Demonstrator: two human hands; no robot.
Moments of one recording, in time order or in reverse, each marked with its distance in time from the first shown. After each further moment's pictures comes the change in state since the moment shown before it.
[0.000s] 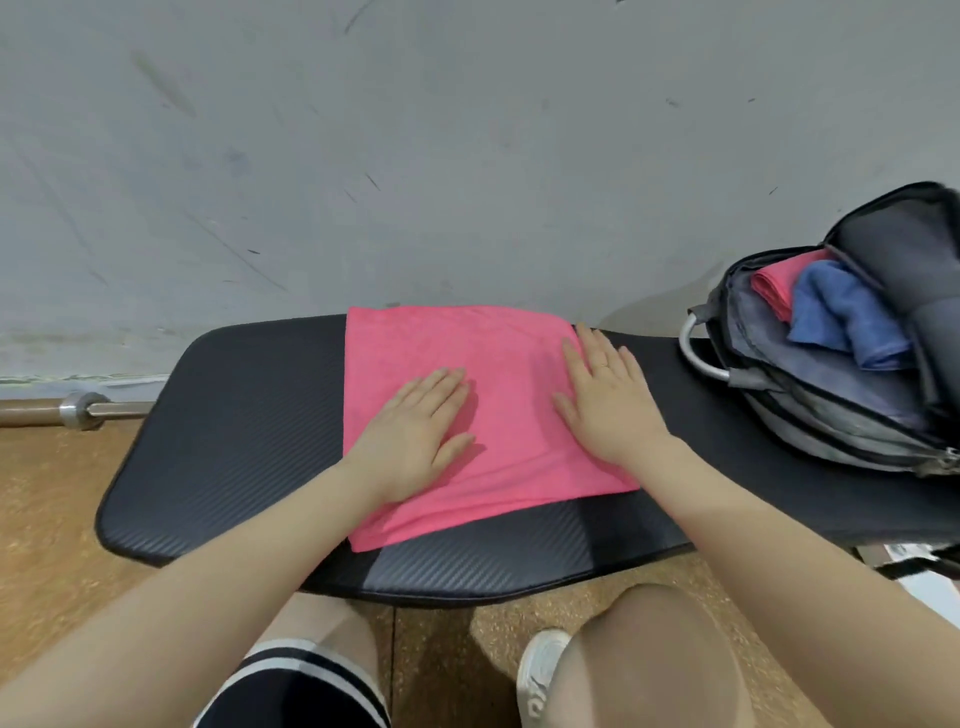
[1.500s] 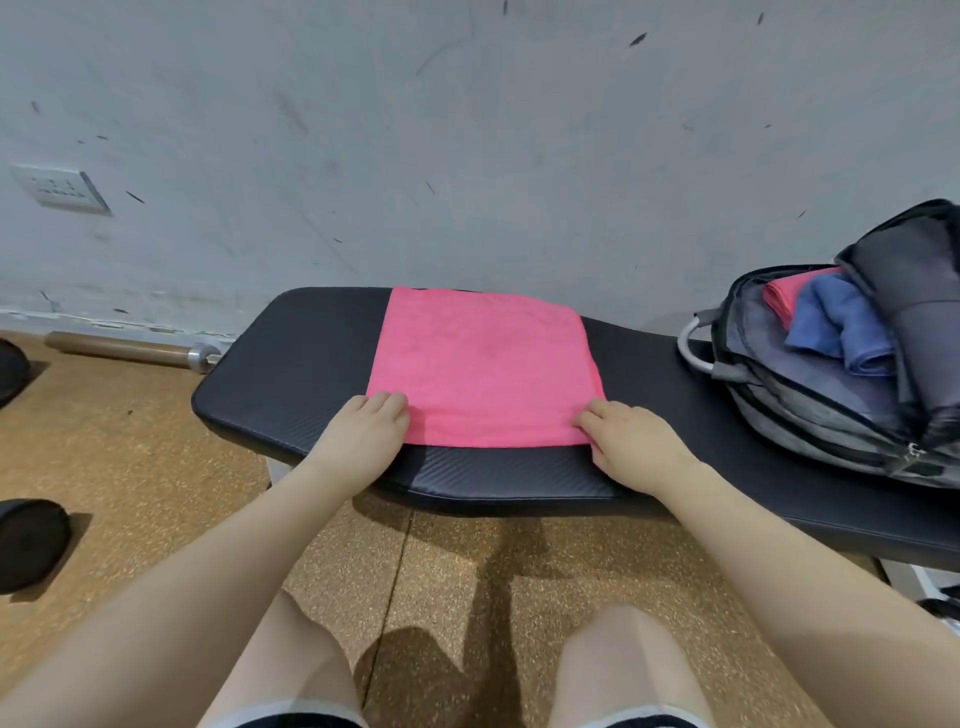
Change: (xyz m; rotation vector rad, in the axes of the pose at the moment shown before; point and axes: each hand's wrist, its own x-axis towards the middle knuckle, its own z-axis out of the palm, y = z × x) left_hand -0.088 0.058 0.007 0.539 0.097 -0.192; right_hand -0.079 0.061 0.010 -0.132 -0.007 -0.425
